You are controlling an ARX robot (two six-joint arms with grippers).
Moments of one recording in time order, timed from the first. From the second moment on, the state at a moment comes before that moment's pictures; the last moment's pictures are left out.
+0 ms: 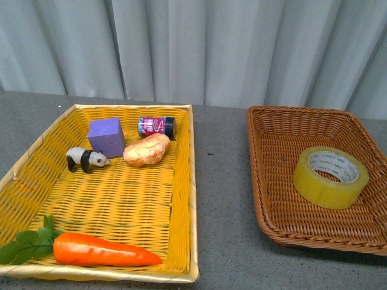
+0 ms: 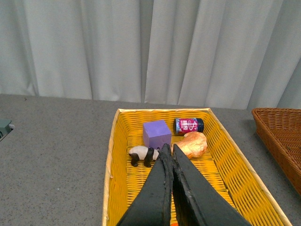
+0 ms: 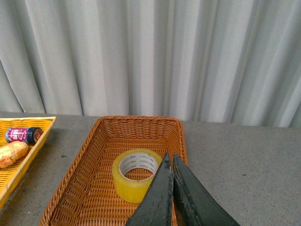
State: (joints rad) left arm 0.00 0.24 0.02 0.24 0.00 -0.01; right arm 0.00 0.25 0.01 0.25 0.00 -0.01
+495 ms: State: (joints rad) left arm 0.00 0.01 0.02 0.00 0.00 -0.01; right arm 0.00 0.00 0.01 0.00 0.00 -0.01
